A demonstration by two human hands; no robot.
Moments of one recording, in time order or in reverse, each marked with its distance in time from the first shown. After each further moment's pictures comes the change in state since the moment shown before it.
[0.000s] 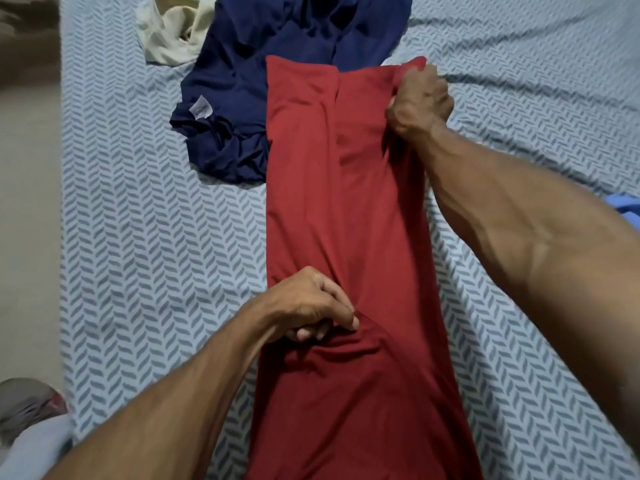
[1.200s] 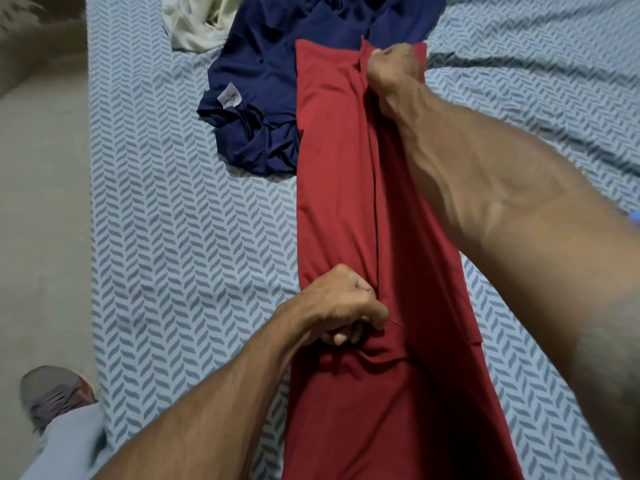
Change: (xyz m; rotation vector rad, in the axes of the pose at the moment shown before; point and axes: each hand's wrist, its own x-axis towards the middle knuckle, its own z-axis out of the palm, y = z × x) left_hand 0.003 -0.004 0.000 -0.007 0.048 0.002; right_hand -0.004 -0.083 0.012 0.585 -0.259 0.101
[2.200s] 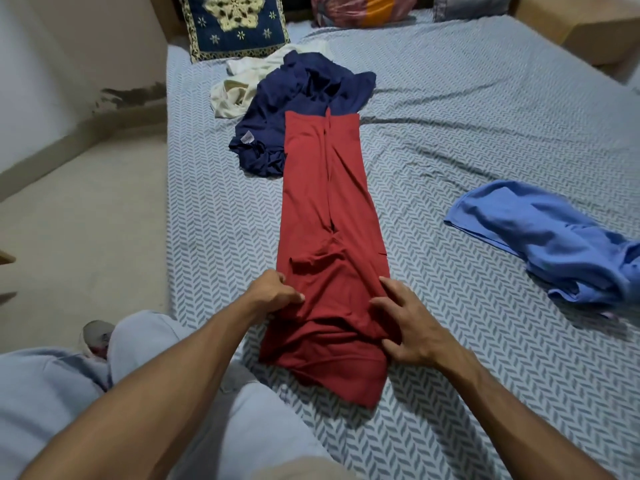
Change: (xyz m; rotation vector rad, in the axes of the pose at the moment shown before) left_hand -0.136 -0.085 0.083 0.110 0.568 -0.057; right_hand -0.418 0.278 -0.129 -0.297 -0.316 -0.739
